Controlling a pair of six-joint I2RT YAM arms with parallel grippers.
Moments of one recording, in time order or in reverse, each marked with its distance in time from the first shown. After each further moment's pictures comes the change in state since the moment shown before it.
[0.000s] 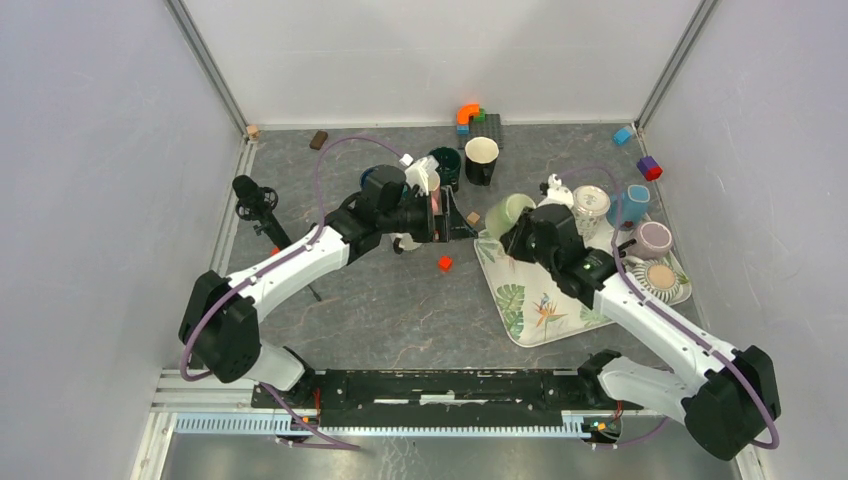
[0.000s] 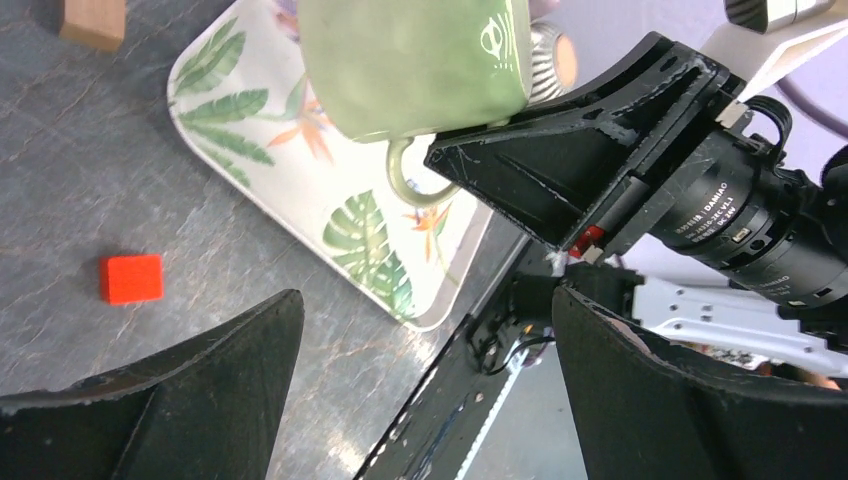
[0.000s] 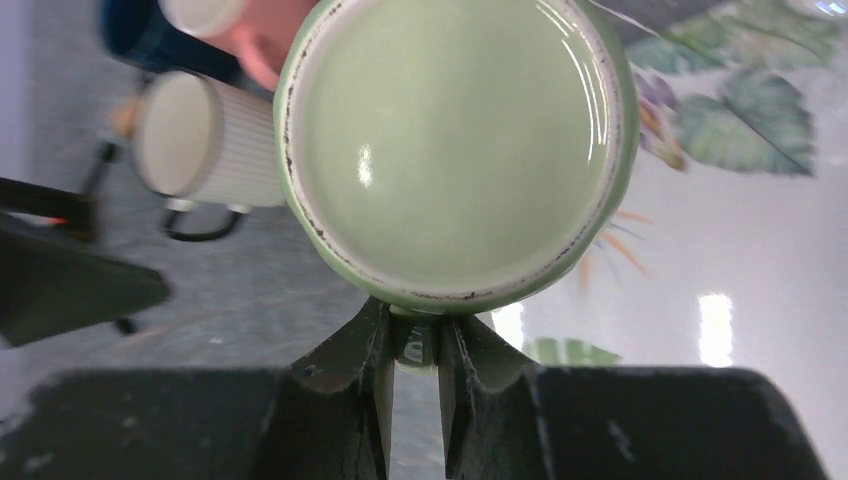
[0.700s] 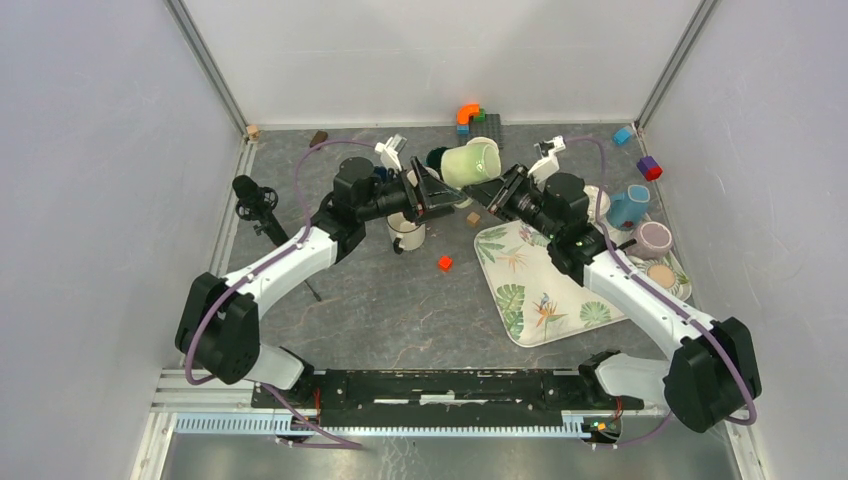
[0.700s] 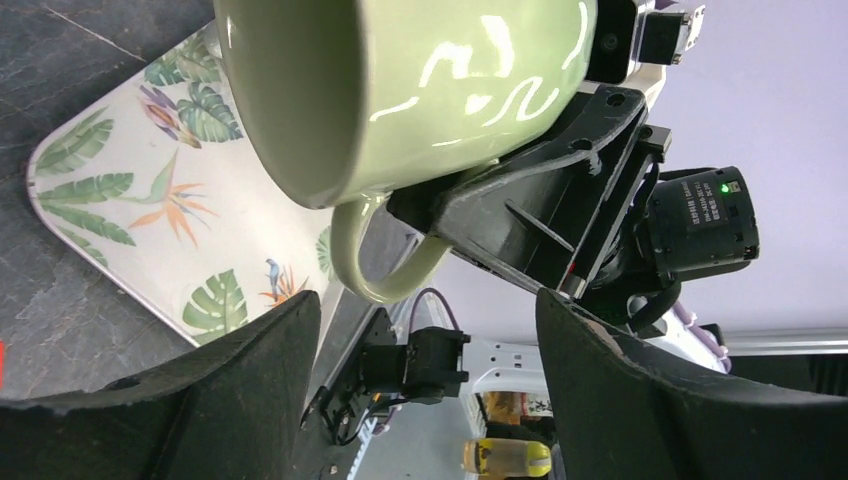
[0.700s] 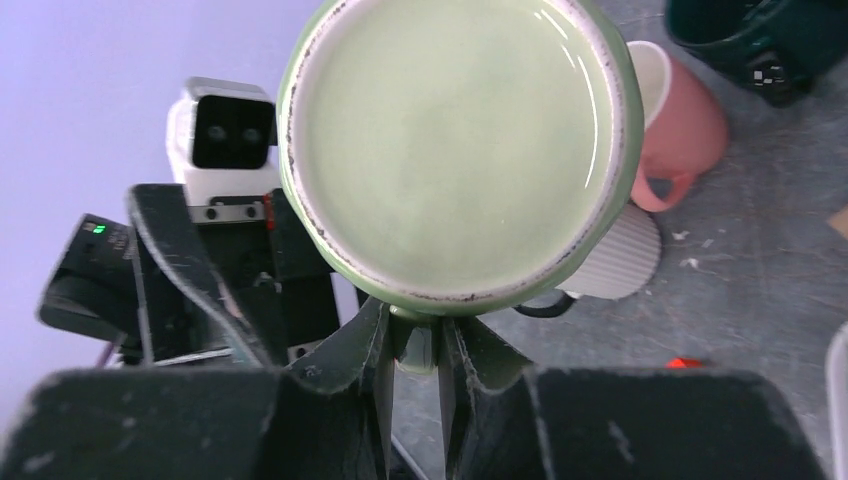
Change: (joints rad) left arm 0.137 -0.018 -0.091 0.418 0.158 -0.424; right arm -0.108 0.148 0.095 0.560 -0.492 0.292
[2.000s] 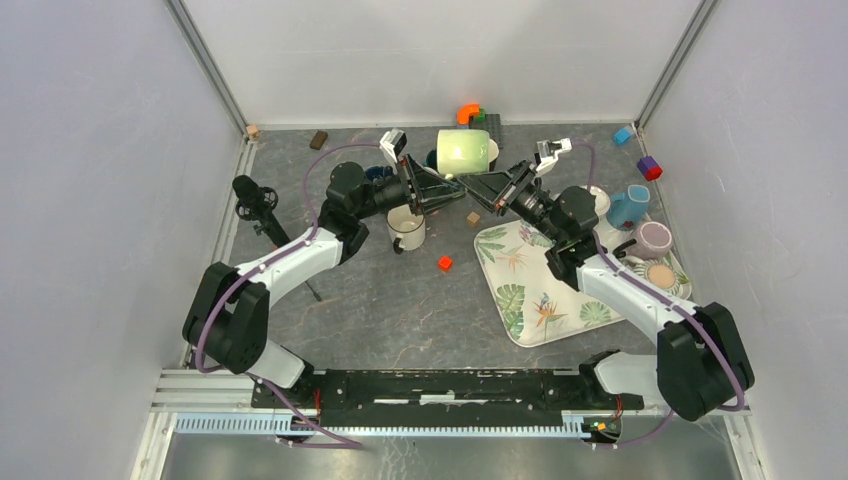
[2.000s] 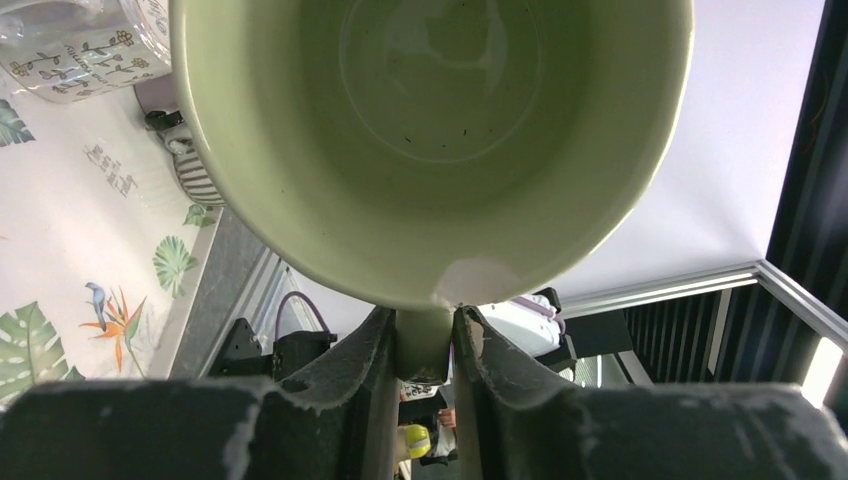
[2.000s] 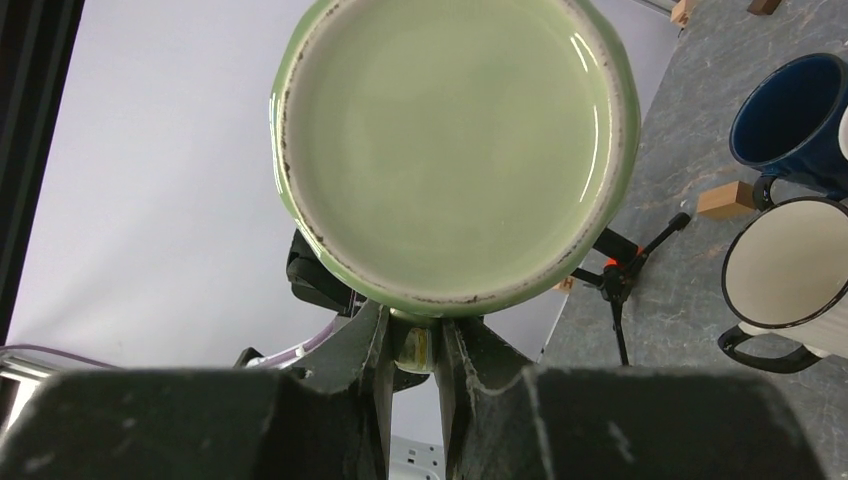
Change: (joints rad) left arm 0.012 0.056 -0.052 0.436 0.096 -0.393; right arm -0.020 0.063 -0.119 0.548 -0.183 0.372
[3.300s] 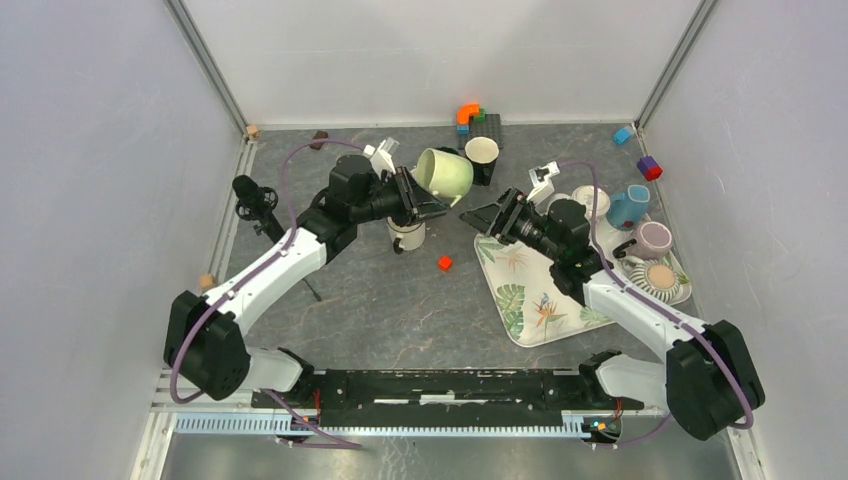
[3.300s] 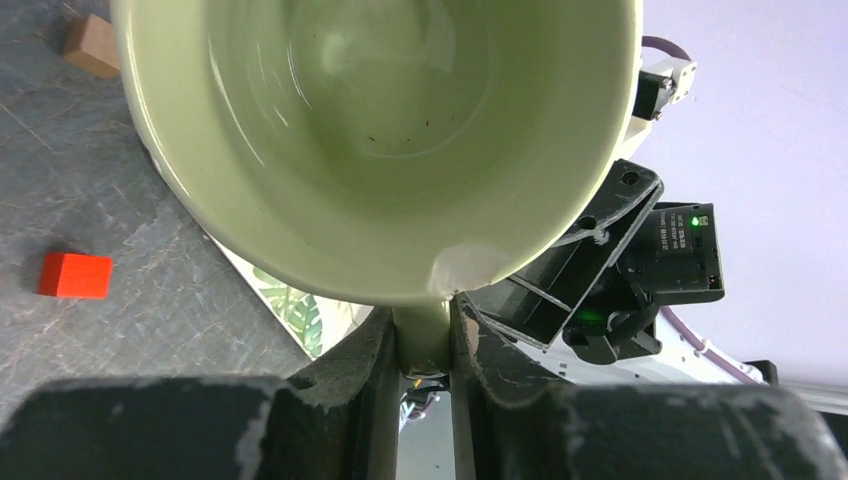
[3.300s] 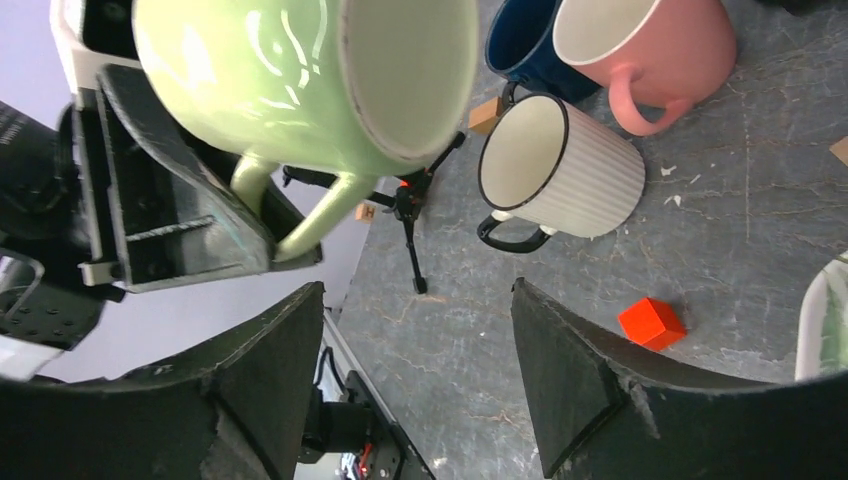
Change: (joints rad) left arm -0.016 -0.130 0.100 -0.725 -0.198 0.485; right arm 0.002 -0.095 -0.106 -0.344 0.039 -0.393
